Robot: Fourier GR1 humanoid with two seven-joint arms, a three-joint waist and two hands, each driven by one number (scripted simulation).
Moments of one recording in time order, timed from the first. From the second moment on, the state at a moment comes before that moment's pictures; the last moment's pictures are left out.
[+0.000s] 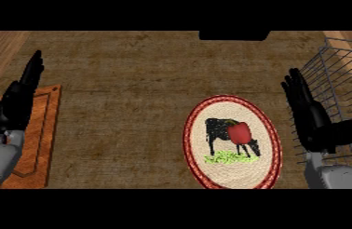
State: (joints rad) left arm -0.26 0.63 -0.17 -1.35 0.12 0.32 0.00; right arm -0.12 -0.32 0.10 -1.55 -0.22 -0.19 -0.01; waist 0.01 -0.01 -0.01
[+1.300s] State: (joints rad) left arm -0.20 0.50 -0.25 -1.51 0.25 0.10 -0.06; right arm -0.12 -0.47 0.33 -1.92 0.46 -0.12 -0.09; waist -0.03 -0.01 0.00
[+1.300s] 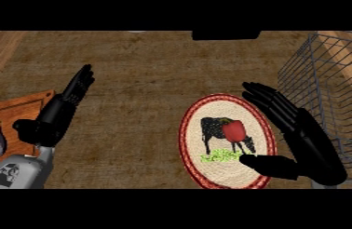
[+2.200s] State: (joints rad) left arm -0.20 0.45 -0.21 -1.54 0.20 0.06 -0.03; right arm -0.08 -0.82 0.03 -2.30 0.15 0.54 0.39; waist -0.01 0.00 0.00
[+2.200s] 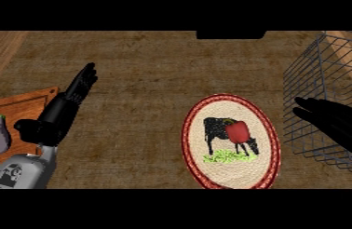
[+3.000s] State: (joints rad) left arm -0.16 0.38 -0.15 -1.57 0.13 -0.02 -0.02; right arm -0.03 -0.55 0.08 -2.07 0.46 0.46 0.11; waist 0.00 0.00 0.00
